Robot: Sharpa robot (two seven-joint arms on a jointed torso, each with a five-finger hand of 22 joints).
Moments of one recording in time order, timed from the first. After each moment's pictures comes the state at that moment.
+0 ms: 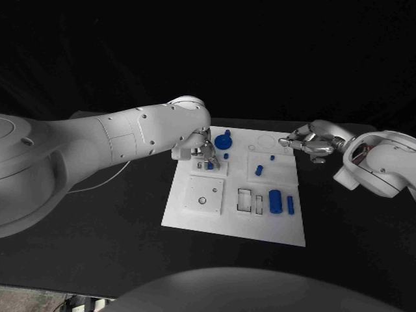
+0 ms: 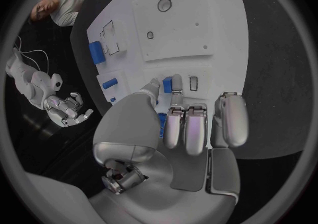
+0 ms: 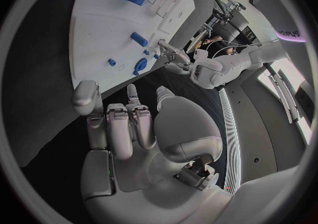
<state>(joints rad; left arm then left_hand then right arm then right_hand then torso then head) 1.34 -0.32 -0.21 1.01 -0.93 0.36 -0.69 1.11 -0.01 0.13 0.20 0.06 1.01 0.06 0.23 0.64 1.47 0.01 1.58 1.31 1.47 -0.04 1.57 1.31 0.04 1.42 0.07 1.42 1.31 1.31 -0.96 -0.22 1.52 -0.96 -0.23 -0.02 1.09 0.14 -0.03 0.29 0.25 0.79 0.14 0.26 0.37 1.46 0.05 1.57 1.31 1.46 0.00 1.57 1.31 0.10 1.23 0.12 1.06 1.31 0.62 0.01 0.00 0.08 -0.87</state>
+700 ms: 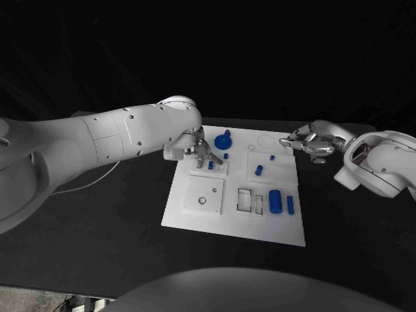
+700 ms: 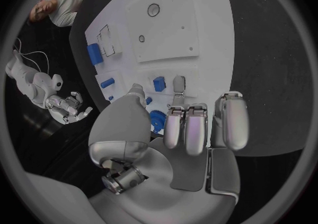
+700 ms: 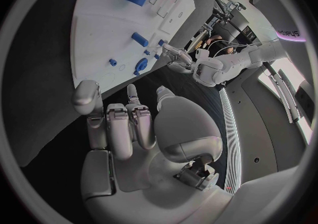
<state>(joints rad) 1.35 -0.39 -0.21 1.08 -0.95 0.34 -0.69 0.95 -0.07 -0.09 0.29 0.05 0.95 0.07 0.38 0.80 1.47 0.01 1.58 1.31 1.47 -0.04 1.57 1.31 0.04 1.44 0.06 1.43 1.31 1.31 -0.97 -0.22 1.52 -0.96 -0.23 -0.02 1.09 0.14 -0.03 0.29 0.25 0.79 0.14 0.25 0.37 1.46 0.05 1.57 1.31 1.46 0.00 1.57 1.31 0.10 1.23 0.12 1.06 1.31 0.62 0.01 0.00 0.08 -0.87</state>
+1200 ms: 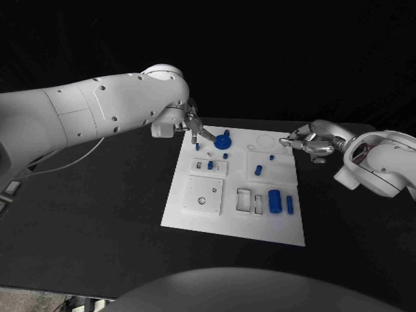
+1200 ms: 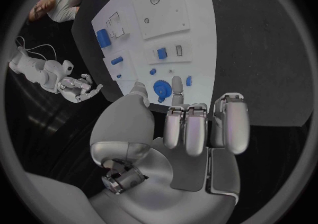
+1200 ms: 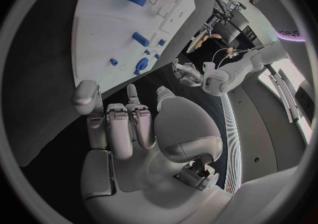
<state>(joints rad) 1.48 -0.48 -0.19 1.17 -0.96 0.32 -0.70 0.99 -0.02 -0.10 0.29 0.05 0.95 0.06 0.44 0.85 1.47 -0.01 1.58 1.31 1.46 -0.05 1.57 1.31 0.04 1.46 0.06 1.45 1.31 1.31 -0.97 -0.22 1.52 -0.96 -0.23 -0.02 1.09 0.14 -0.04 0.29 0.25 0.79 0.14 0.25 0.36 1.46 0.05 1.57 1.31 1.46 0.00 1.57 1.31 0.10 1.23 0.12 1.06 1.31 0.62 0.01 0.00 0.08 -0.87</state>
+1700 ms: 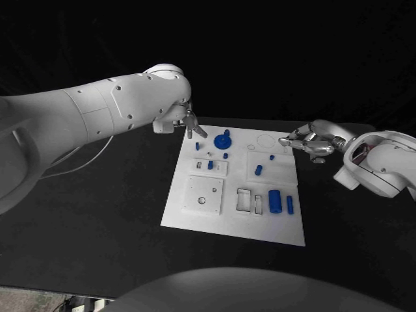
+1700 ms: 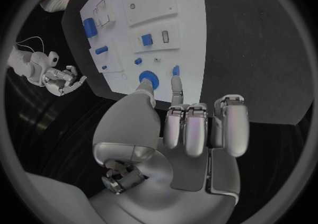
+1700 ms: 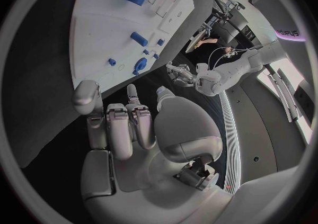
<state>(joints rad) 1.43 -0.37 -0.19 0.94 -1.00 0.32 -0.69 1.10 0.01 -0.08 0.28 0.11 0.96 0.05 0.43 0.84 1.46 -0.01 1.58 1.31 1.47 -0.06 1.57 1.31 0.04 1.46 0.05 1.48 1.31 1.31 -0.97 -0.22 1.52 -0.95 -0.23 -0.01 1.09 0.14 -0.04 0.29 0.25 0.79 0.14 0.26 0.36 1.46 0.05 1.57 1.31 1.46 0.00 1.57 1.31 0.10 1.23 0.12 1.06 1.31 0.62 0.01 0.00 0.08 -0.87</state>
